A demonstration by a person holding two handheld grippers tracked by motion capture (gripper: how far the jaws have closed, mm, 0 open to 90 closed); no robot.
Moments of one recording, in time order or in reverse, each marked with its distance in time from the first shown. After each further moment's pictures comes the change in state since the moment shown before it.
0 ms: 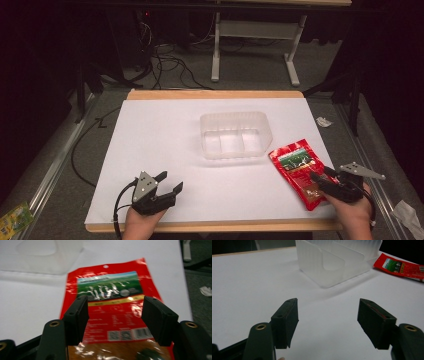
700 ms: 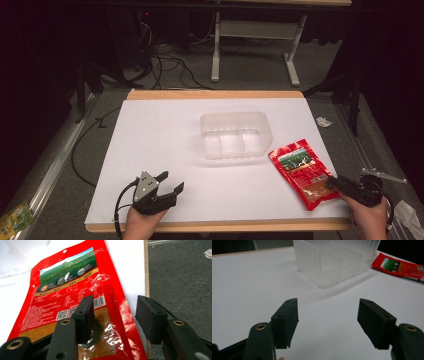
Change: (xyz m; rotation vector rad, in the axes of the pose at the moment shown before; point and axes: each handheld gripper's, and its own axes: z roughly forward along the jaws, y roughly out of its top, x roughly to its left) left arm -0.001 0.001 0.002 0.004 -0.010 0.007; right arm -0.062 -0.028 0.000 0.079 0.034 0.239
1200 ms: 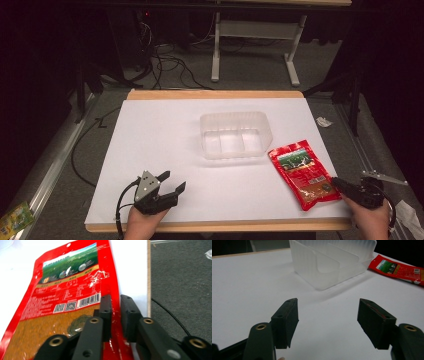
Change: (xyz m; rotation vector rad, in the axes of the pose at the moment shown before) left arm -0.004 0.004 0.004 -0.009 -0.025 0.008; right arm 0.003 -0.005 -0.007 0.017 -0.002 -0.045
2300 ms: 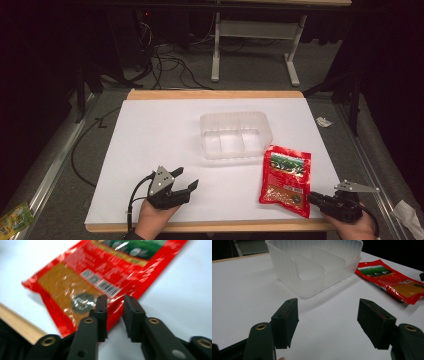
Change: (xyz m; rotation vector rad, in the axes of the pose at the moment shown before) left arm -0.011 0.010 0.023 0.002 -0.058 0.037; right arm 0.074 -0.019 -0.005 0.111 0.160 -0.185
